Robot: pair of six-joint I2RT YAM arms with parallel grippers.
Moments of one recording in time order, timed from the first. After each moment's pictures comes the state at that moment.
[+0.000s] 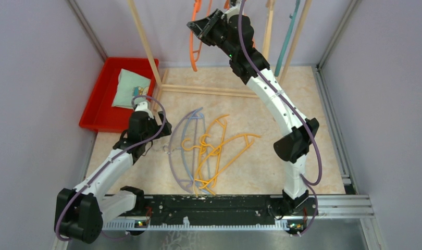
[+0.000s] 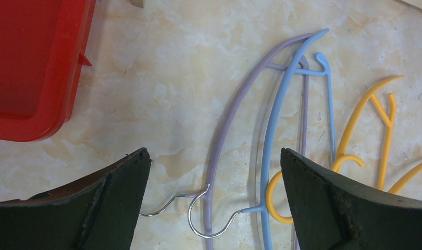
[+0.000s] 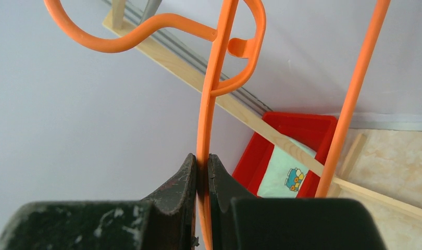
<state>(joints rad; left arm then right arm) -0.27 1.04 0.57 -0.09 -0.14 -0.40 0.61 1.97 2.30 -0.17 -0.07 0.86</state>
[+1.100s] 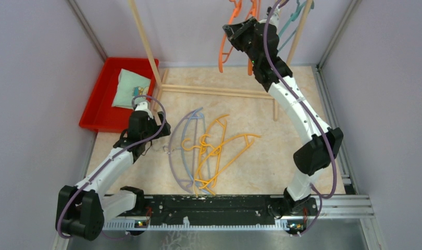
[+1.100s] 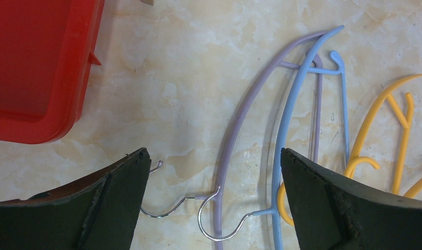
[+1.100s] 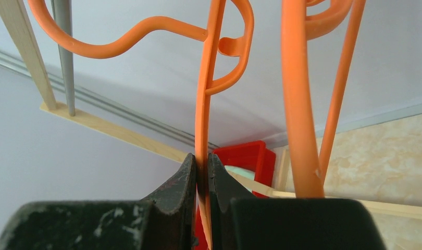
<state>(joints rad) -0.25 1.07 0.57 -0.08 -0.14 -0.37 0.46 1.73 1.89 -0.09 0.11 0.93</state>
